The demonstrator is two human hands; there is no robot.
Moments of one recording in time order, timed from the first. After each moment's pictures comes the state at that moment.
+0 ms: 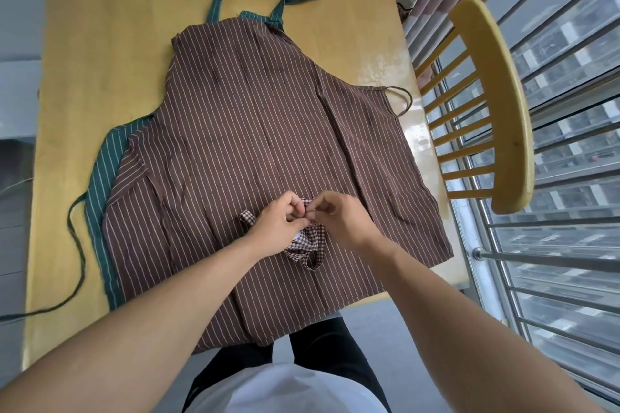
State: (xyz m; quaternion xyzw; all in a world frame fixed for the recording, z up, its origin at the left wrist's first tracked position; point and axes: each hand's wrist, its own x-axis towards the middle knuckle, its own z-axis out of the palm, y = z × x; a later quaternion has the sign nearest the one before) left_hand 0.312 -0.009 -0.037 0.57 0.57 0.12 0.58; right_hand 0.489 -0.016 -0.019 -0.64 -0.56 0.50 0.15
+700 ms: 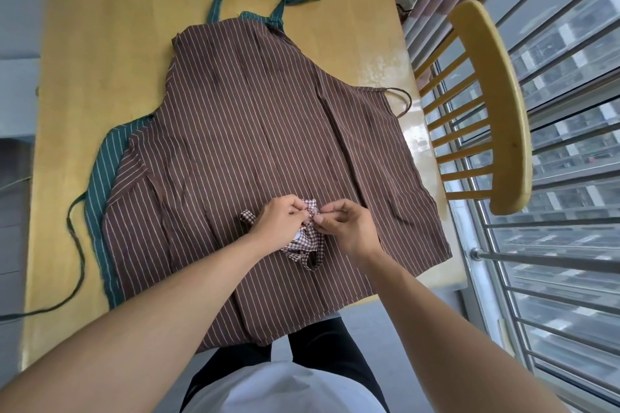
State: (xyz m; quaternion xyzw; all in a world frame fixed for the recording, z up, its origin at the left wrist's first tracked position) left_hand 0.320 -0.003 -0.031 0.55 0.61 0.10 0.56; right_hand 0.489 -0.038 -0.027 -0.64 -0.26 0.63 0.36
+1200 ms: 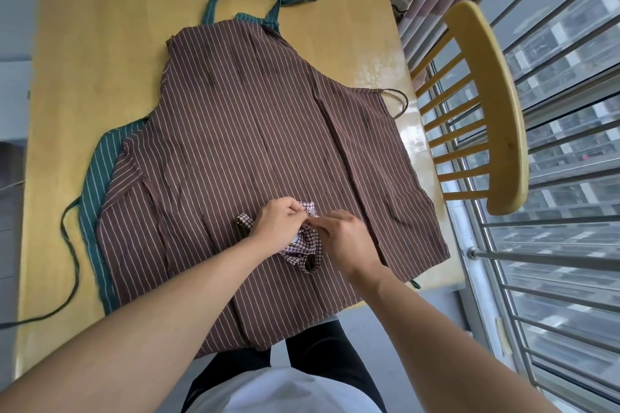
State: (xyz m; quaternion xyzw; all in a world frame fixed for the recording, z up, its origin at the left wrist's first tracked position) left_hand 0.327 -0.002 -0.035 0.52 0.64 0.11 0.55; right_hand 0.483 -0.051 -0.030 -0.61 -0.75 0.21 0.16
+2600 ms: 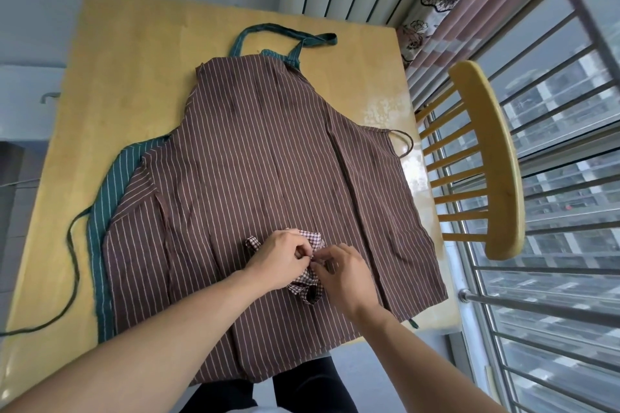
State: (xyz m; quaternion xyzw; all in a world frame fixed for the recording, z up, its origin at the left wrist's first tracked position) left_hand 0.308 -0.010 -0.040 0.71 0.54 0.10 0.44; right_hand 0.477 -0.059 -0.034 -0.70 -0.63 0.31 0.11
